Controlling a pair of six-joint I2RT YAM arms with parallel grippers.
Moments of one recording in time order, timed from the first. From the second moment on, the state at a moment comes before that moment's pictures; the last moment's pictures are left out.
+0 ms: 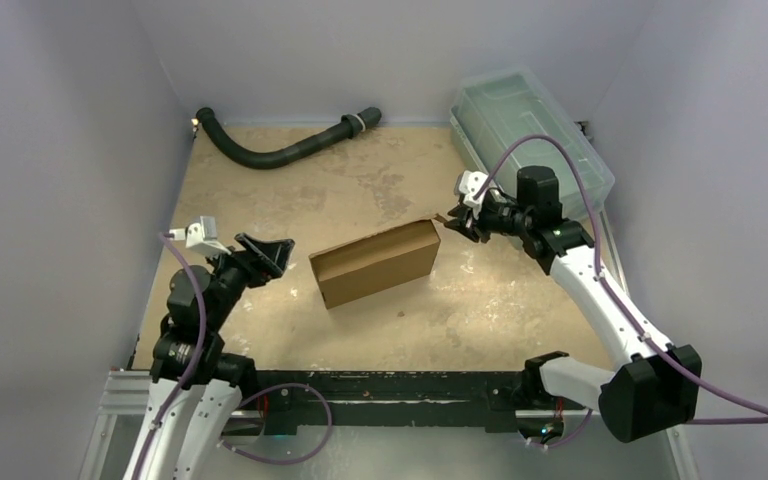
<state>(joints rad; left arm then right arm) -0.19 0.33 0.56 -0.35 0.13 -0.69 0.27 1.15 0.97 -0.35 -0.74 -0.65</state>
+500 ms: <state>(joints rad) -0.19 0.46 0.33 -0.22 -0.05 -0.83 0.28 1.17 0.91 -0.27 -0.70 -0.60</state>
